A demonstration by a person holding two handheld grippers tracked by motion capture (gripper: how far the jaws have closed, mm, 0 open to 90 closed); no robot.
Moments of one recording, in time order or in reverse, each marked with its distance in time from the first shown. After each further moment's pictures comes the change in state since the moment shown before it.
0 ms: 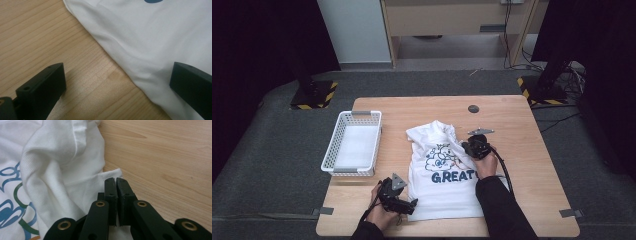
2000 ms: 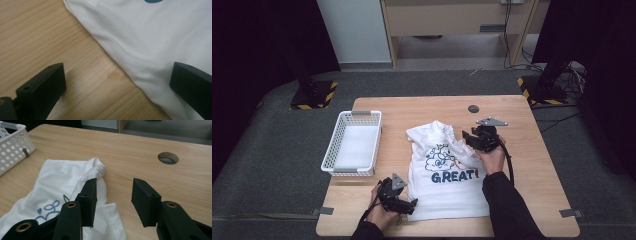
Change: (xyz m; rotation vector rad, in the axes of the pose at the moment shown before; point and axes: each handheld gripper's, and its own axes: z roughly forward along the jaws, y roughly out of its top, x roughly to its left) left arm 0.000 0.000 0.000 0.002 0.001 0.000; right arm 0.009 0.040 -0.066 -0.172 -0.028 0.040
